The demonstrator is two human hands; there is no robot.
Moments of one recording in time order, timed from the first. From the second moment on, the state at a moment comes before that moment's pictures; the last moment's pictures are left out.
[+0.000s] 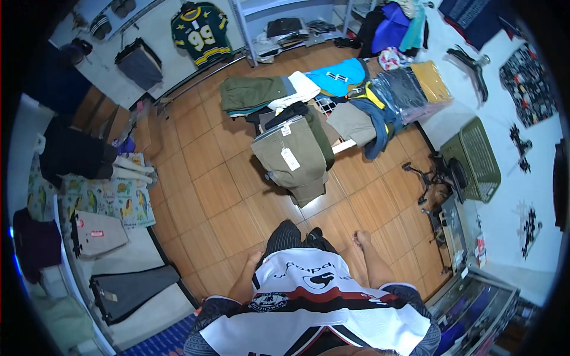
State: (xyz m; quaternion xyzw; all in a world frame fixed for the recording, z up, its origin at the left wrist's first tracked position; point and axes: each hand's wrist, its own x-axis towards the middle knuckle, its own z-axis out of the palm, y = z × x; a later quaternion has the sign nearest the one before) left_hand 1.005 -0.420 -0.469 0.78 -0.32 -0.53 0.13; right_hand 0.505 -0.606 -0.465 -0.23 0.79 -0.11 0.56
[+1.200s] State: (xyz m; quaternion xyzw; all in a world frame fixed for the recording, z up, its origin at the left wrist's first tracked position) left_hand 0.554 -0.542 -0.440 0.55 0.46 -0.50 0.49; right_hand 0.742 -1.158 -0.499 -0.49 0.56 0.06 0.67
